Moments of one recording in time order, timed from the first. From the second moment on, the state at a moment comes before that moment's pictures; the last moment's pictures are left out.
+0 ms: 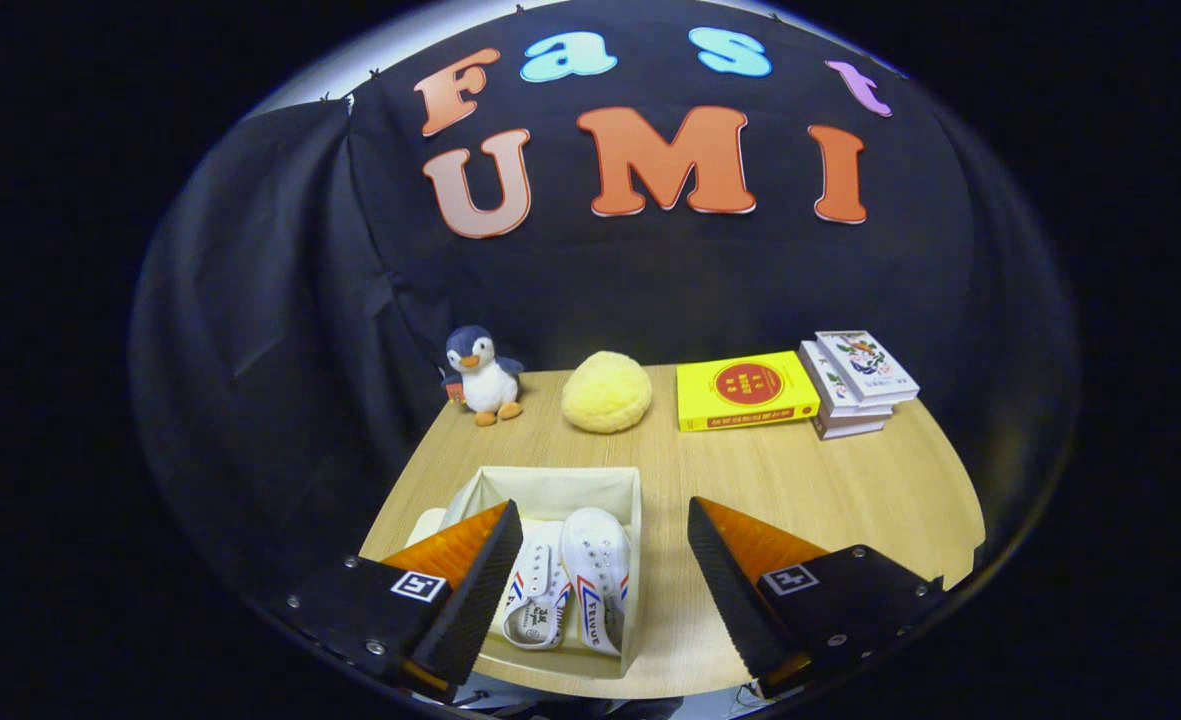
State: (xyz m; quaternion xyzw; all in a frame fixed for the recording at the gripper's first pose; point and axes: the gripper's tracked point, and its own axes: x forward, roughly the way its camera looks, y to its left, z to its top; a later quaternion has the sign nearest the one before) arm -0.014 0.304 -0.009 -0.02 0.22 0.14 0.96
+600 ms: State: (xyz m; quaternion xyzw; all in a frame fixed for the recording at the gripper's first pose) arm -0.023 0.220 0.076 -0.05 0.09 0.05 0.99
